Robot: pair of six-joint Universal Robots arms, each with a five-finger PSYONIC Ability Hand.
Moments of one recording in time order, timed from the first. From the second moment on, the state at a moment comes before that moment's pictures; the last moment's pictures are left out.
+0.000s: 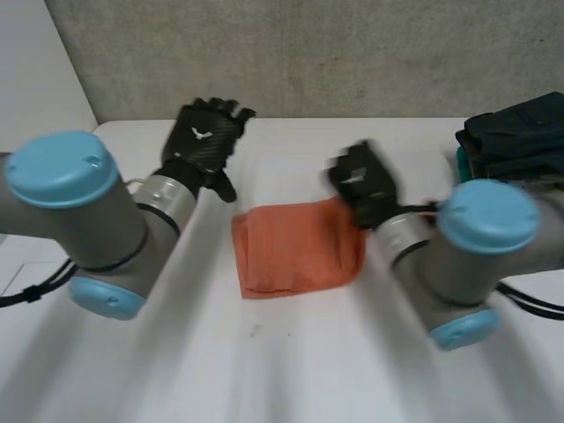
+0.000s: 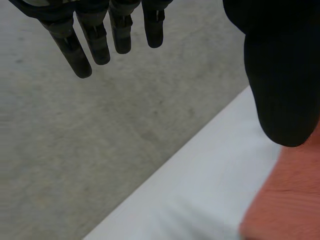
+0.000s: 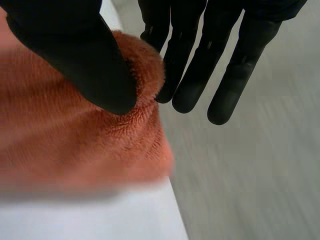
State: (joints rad) left arm 4.21 -2.02 -1.41 3.50 -1.50 3.46; right arm 2.13 -1.01 1.47 -0.49 1.40 2.29; left_hand 0.19 0.21 0.21 0.20 0.05; right_hand 1.02 1.18 1.19 1.20 0.97
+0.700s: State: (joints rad) left arm 4.11 -2.21 -1.21 3.28 -1.56 3.28; right arm 2.11 -0.84 1.05 0.08 1.40 3.05; left_hand 0.19 0.21 0.21 0.20 0.05; right_hand 0.22 0.21 0.21 0.21 0.04
